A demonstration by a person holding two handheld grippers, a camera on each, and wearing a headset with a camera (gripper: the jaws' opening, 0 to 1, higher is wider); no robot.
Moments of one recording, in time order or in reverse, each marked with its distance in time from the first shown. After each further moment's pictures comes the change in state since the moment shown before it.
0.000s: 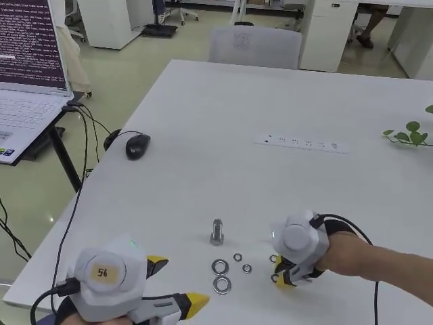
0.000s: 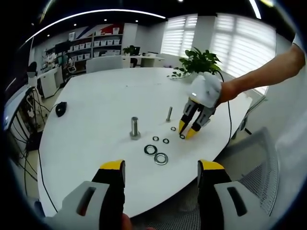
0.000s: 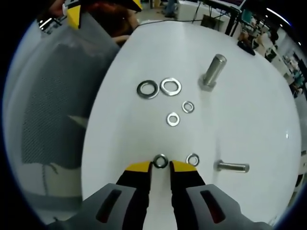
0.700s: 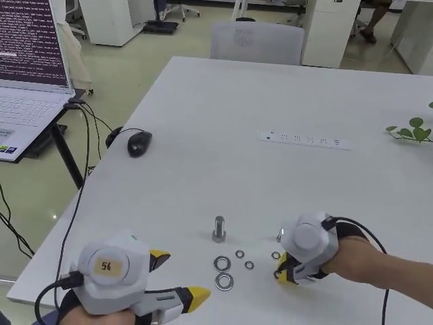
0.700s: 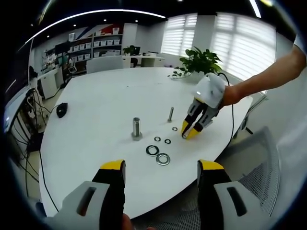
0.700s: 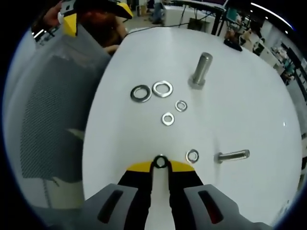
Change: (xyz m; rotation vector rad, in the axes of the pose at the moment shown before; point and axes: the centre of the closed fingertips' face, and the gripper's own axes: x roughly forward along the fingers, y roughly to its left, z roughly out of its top) left arm 0.000 0.003 0.002 0.008 0.005 0.008; right arm -0.001 0.000 -0.001 0.123 -0.073 -0.054
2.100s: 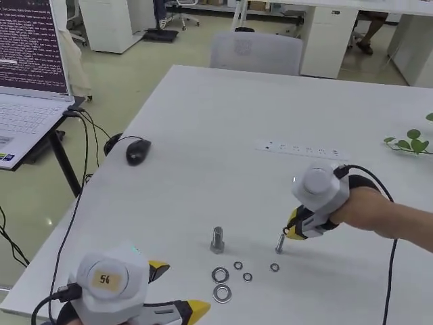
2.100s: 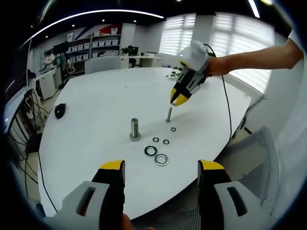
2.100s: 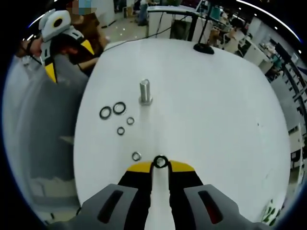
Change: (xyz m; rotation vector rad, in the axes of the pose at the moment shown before) left arm 0.001 -0.001 0.001 0.005 -0.001 -0.015; right arm -0.067 -0.087 0.025 0.045 0.013 -0.087
